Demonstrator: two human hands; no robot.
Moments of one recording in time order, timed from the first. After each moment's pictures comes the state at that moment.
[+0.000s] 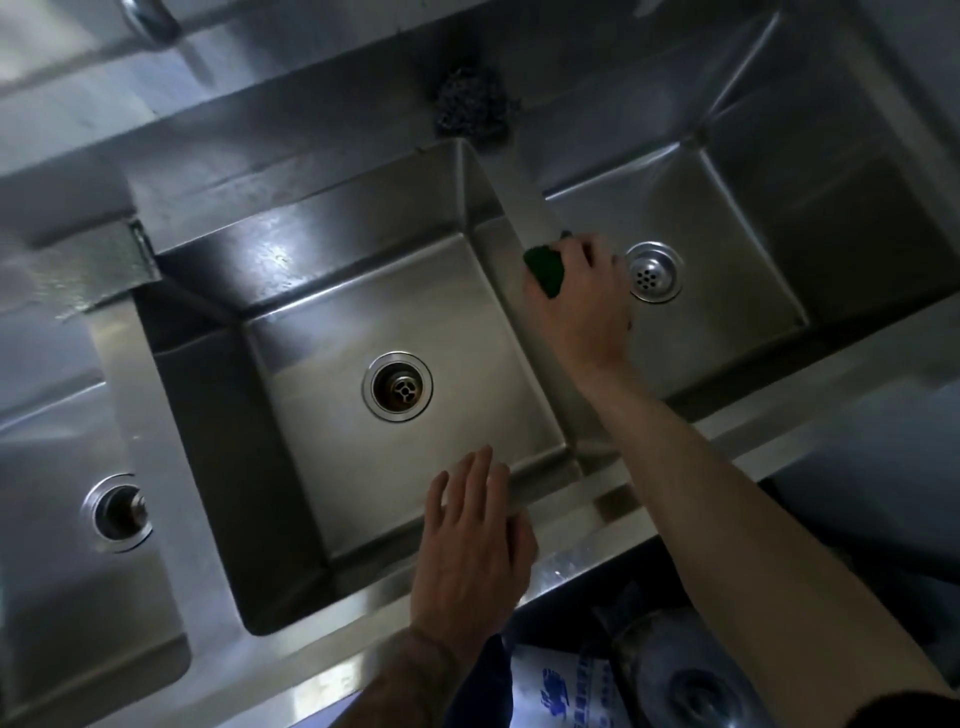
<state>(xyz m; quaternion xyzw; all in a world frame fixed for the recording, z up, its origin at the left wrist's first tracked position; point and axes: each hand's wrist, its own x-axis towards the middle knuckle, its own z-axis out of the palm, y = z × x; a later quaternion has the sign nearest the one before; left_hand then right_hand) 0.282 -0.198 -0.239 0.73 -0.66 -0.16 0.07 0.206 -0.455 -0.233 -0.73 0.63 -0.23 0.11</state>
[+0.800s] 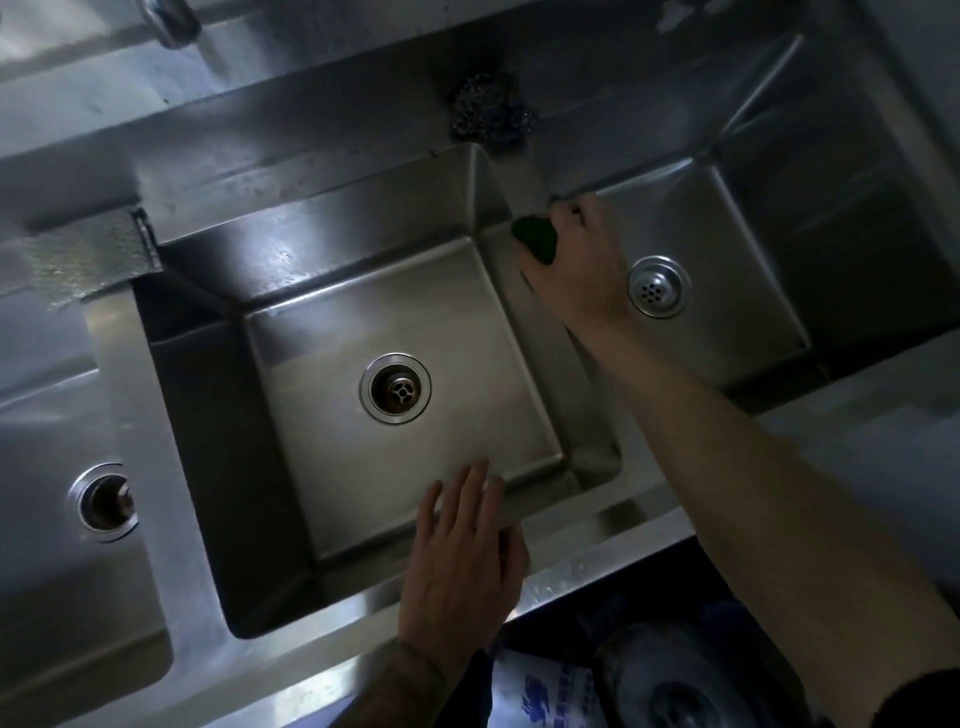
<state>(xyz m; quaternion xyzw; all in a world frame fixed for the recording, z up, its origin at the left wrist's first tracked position) 0.283 -0.198 -0.244 0.74 -0.65 -0.17 0.09 0.218 -0.510 -0.227 -0.79 0.58 -0.17 0.14</state>
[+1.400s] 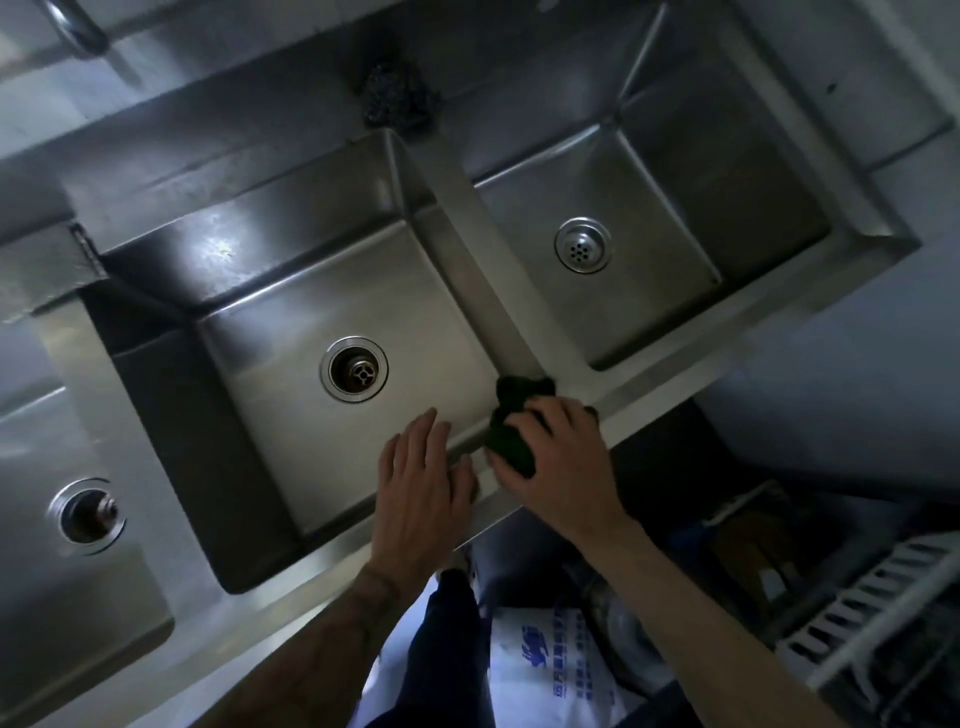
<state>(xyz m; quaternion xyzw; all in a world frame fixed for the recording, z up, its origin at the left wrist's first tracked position) 0.285 -0.202 -0.210 0.73 -0.65 -0.21 0.09 0.107 -0.260 -0.232 -0.82 0.55 -0.14 0.11</state>
